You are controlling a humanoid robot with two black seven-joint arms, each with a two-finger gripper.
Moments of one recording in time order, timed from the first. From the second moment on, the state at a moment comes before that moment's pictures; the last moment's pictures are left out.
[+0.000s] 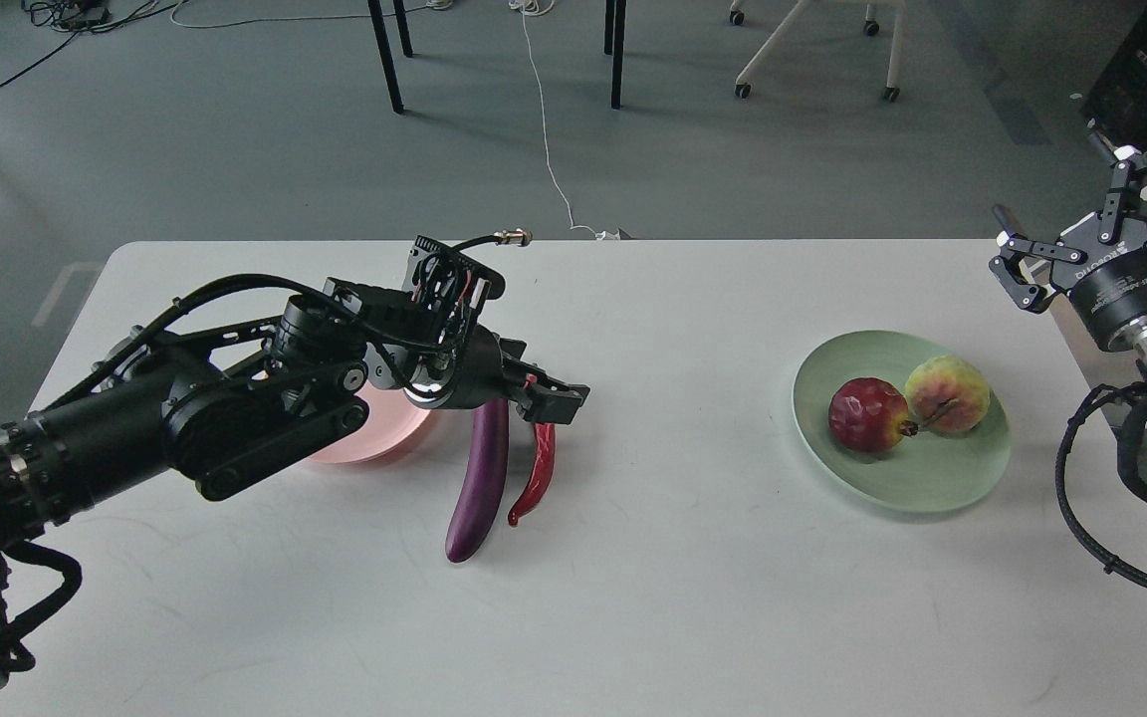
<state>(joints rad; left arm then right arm) -0.96 0.30 -0.32 -1.10 1.77 -0.49 -0.07 0.69 -0.70 0.42 0.84 0.28 0.49 0.49</state>
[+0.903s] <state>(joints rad) -0.90 0.36 -0.26 -1.13 1.69 -0.49 -0.01 0.67 -0.73 0.42 0.84 0.28 0.49 0.49</state>
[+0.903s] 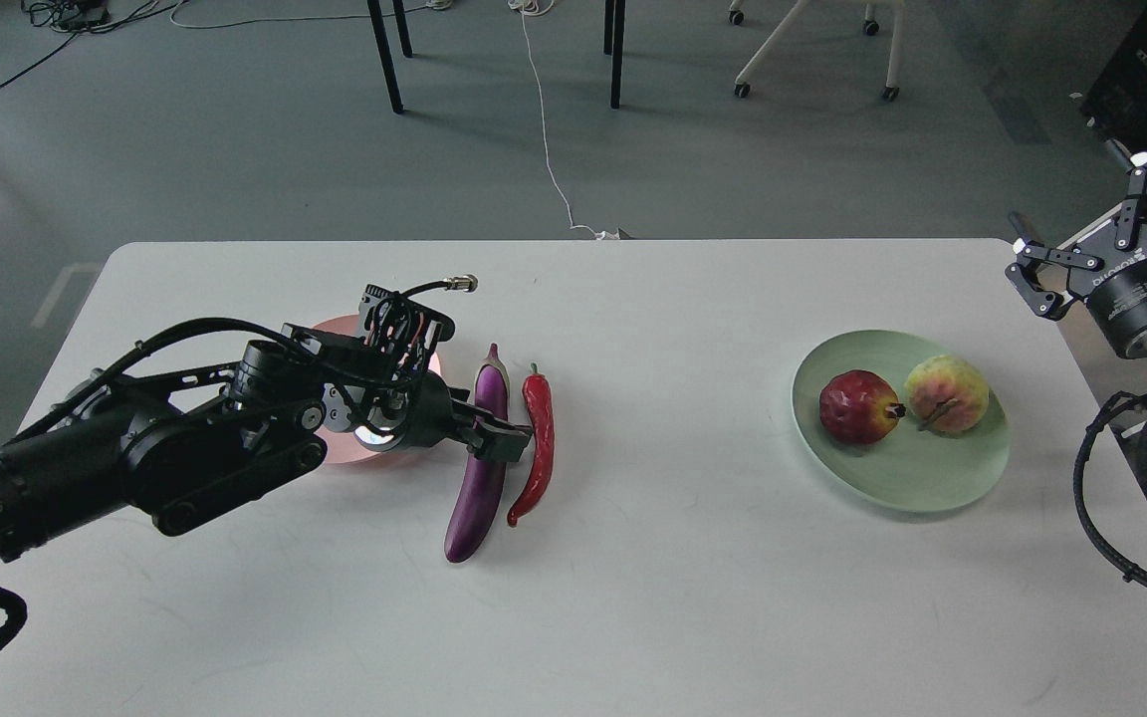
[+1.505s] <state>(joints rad) -0.89 0.36 -0.26 -1.14 1.60 -0.49 0.03 0.66 -0.73 0.42 0.84 0.28 0.49 0.49</state>
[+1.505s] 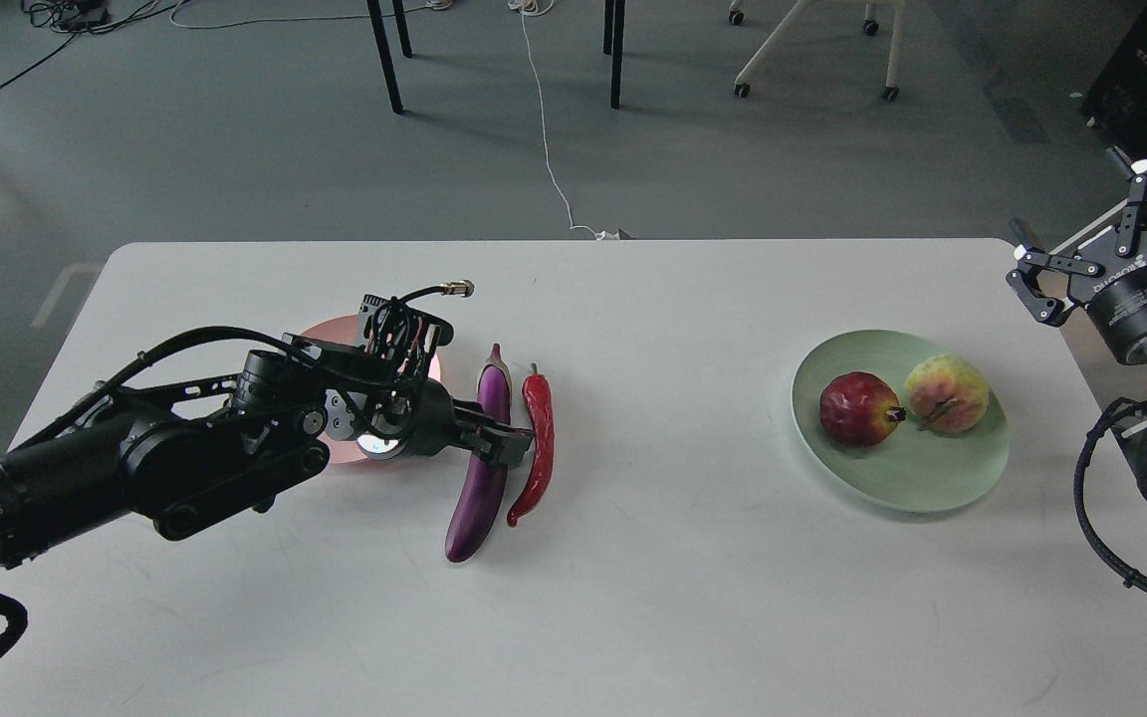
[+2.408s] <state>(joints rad) -0.98 0.46 -0.32 -1.19 1.24 -0.49 0.16 0.65 -0.74 0.42 0.84 0.28 0.49 0.49</state>
